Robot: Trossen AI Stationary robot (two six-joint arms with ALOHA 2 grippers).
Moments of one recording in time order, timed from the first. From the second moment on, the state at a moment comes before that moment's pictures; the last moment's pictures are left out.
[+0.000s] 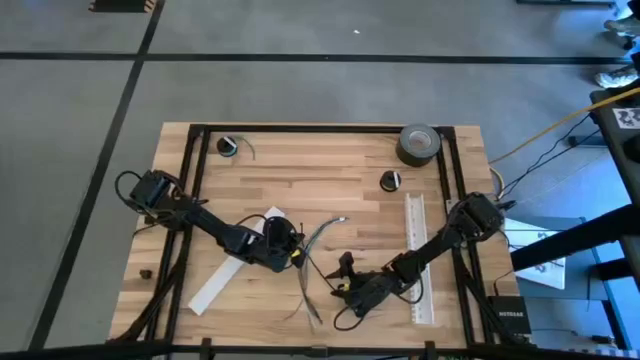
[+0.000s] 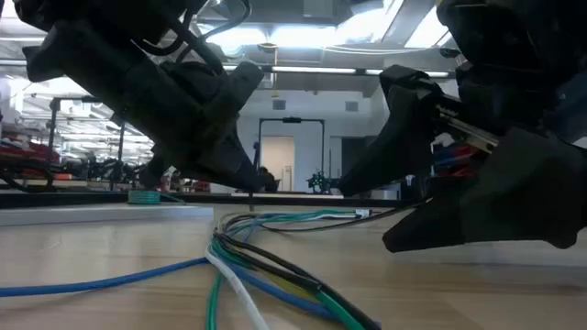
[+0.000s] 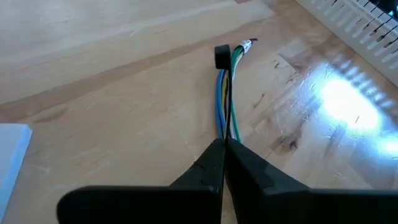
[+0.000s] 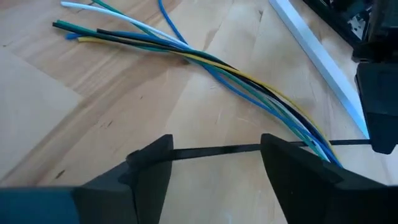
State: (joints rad) left arm -0.40 1.79 0.76 0.22 -0.76 -1.07; right arm 0.60 2.03 0.85 0.48 0.48 -0.27
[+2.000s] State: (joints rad) left arm -0.42 1.79 0.93 0.21 -0.67 -0.51; right arm 0.31 1.90 0.84 0.47 -0.28 0.27
